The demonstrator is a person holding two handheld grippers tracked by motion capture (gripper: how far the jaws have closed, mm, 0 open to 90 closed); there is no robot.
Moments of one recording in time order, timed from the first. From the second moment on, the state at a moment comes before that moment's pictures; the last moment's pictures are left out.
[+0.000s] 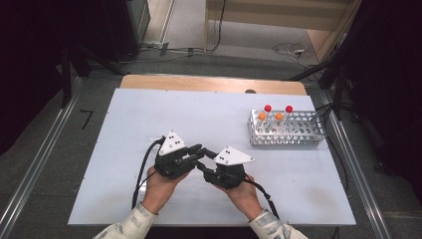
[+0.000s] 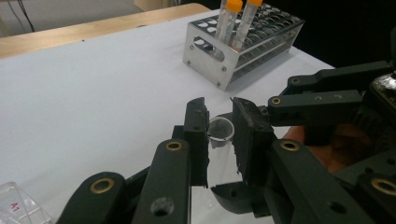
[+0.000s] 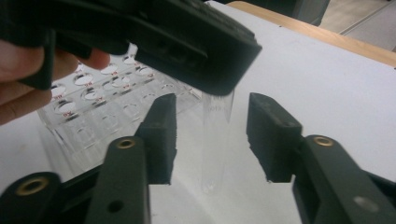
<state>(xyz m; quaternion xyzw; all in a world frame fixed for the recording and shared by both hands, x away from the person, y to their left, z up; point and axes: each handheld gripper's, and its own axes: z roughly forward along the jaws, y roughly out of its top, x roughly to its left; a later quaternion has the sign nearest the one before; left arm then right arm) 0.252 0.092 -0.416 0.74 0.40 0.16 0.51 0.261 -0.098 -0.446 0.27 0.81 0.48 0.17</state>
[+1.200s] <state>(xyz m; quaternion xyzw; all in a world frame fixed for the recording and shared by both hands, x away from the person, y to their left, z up) 0.254 0.178 -0.383 0.67 0.46 0.21 0.54 0.264 -0.109 -0.436 0.28 0.81 0.49 0.14</state>
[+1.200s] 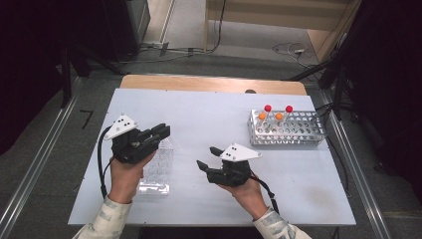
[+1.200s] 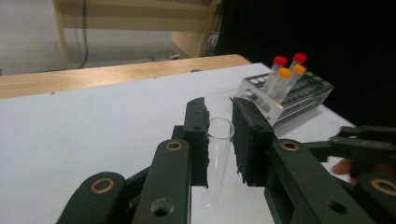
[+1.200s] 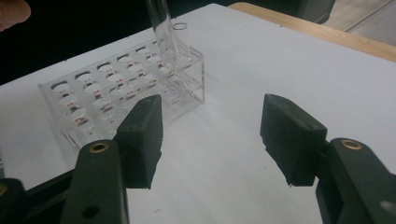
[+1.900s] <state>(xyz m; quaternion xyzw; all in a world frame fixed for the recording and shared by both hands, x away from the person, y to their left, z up) 0.256 0.171 -0.401 0.71 0.47 0.27 0.46 0.265 -0.114 -0.435 0.29 0.81 0.49 0.15</state>
